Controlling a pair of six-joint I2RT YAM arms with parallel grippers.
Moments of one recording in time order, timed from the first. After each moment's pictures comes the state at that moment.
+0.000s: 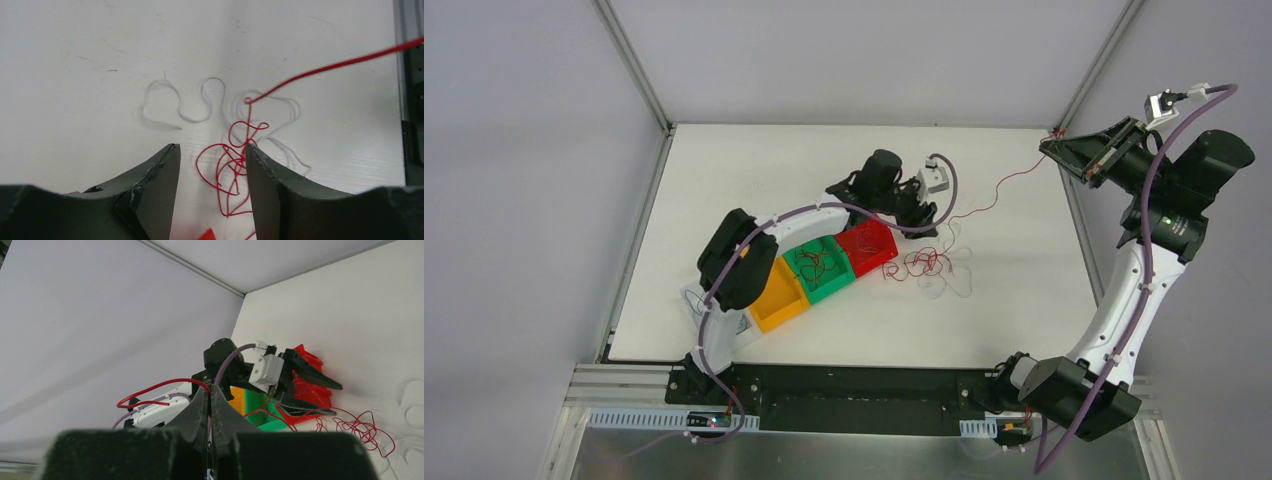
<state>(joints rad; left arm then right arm) -0.79 2.02 1.54 0.02 0.61 0.16 -0.54 1.15 1.41 -0.35 -1.26 0.90</state>
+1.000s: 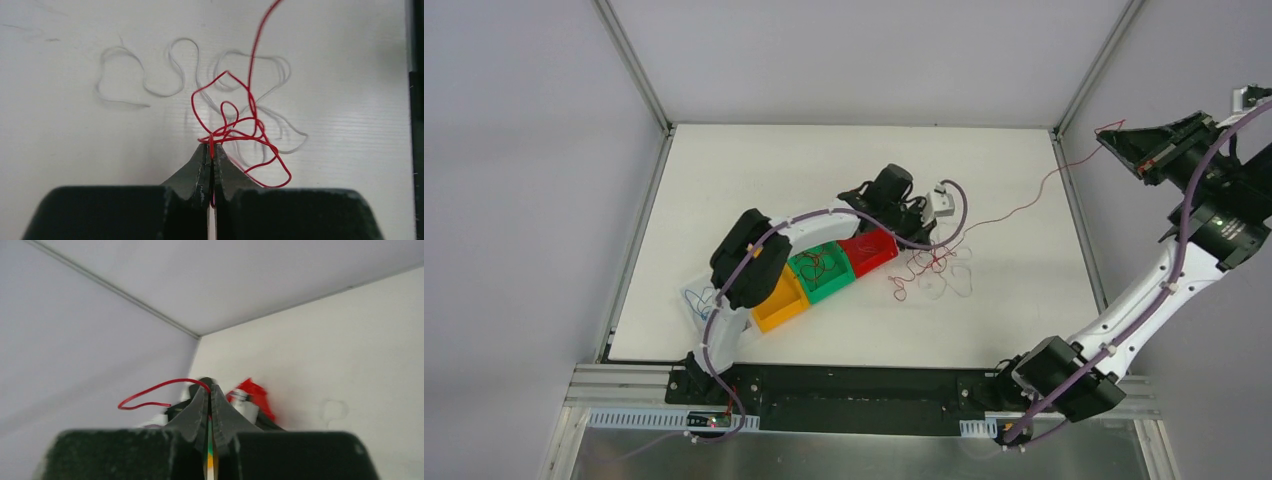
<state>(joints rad) -0.82 2.16 1.61 -0.13 0.63 0.32 -0.76 1.20 1.60 -0.43 -1.31 0.83</state>
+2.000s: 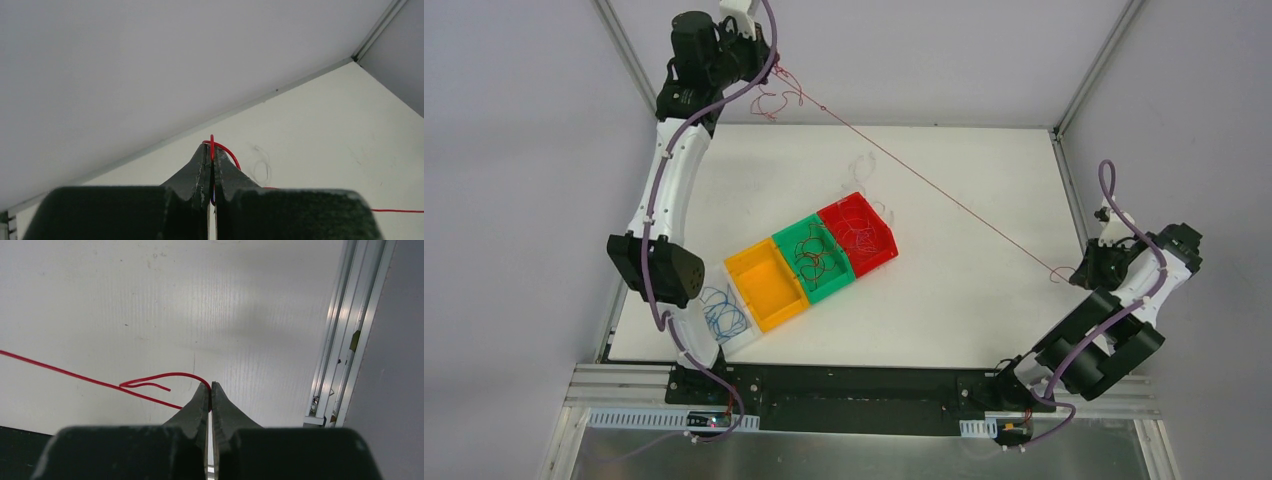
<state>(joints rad) -0.15 1.82 2.14 -0.36 0.32 0.01 -0.83 1.36 1.06 -1.01 -0.52 -0.81</state>
